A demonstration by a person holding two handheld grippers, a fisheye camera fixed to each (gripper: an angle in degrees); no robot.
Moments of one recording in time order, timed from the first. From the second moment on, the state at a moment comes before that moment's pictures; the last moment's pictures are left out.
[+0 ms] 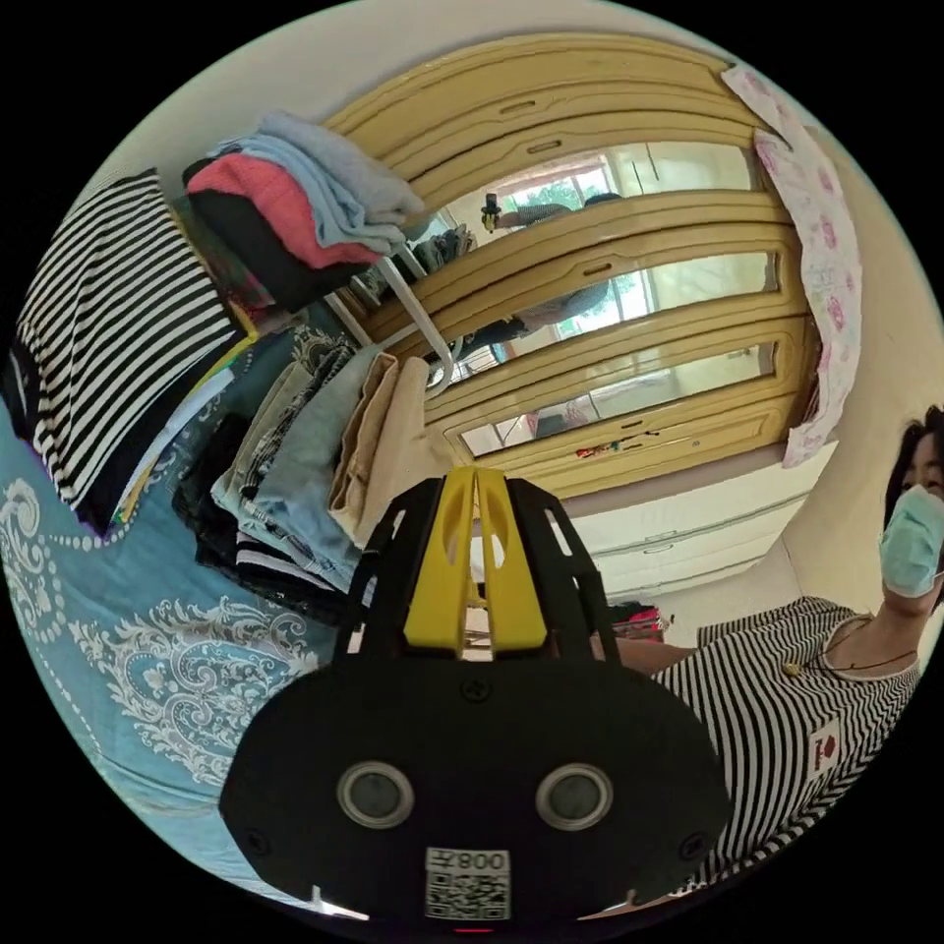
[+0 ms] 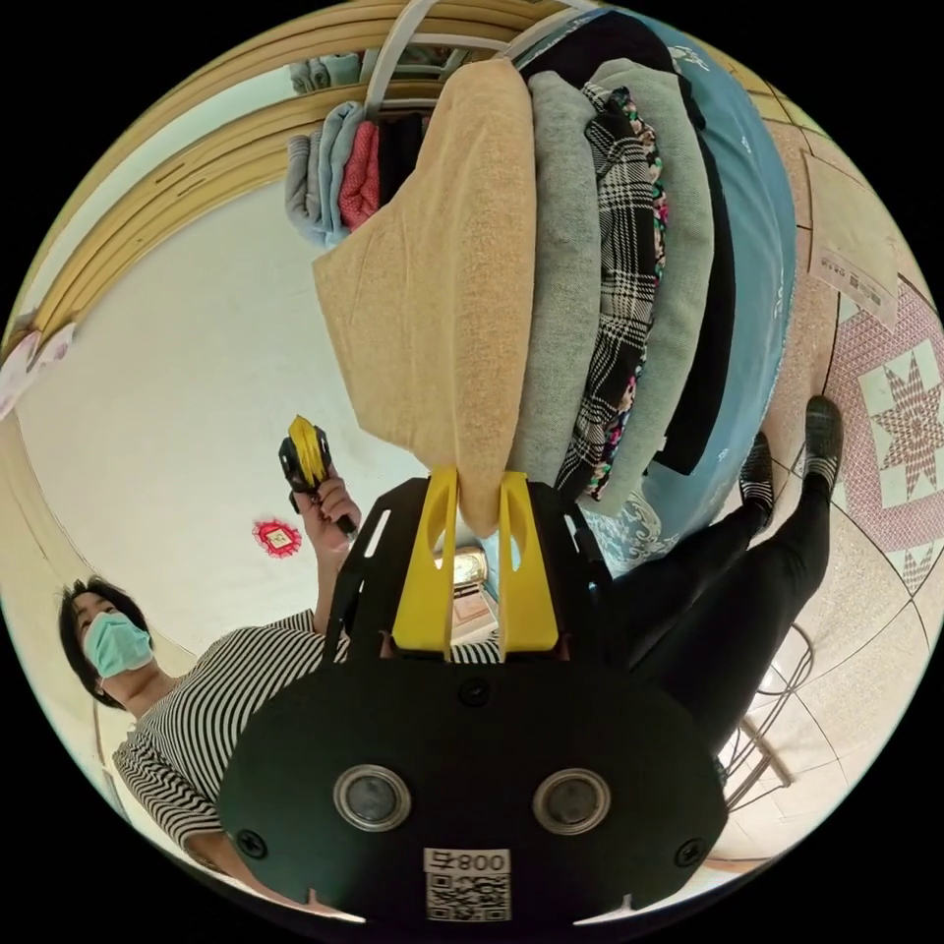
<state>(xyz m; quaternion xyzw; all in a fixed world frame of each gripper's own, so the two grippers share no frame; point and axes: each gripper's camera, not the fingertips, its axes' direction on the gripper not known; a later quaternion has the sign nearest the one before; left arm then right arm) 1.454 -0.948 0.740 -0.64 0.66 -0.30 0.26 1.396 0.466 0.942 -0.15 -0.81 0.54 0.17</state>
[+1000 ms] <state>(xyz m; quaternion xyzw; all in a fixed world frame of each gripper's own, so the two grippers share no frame) 1.672 -1.075 0.730 -0.73 0.55 -0.04 0.41 1.704 0.382 0.967 -0.05 -0.74 0.34 0.58</state>
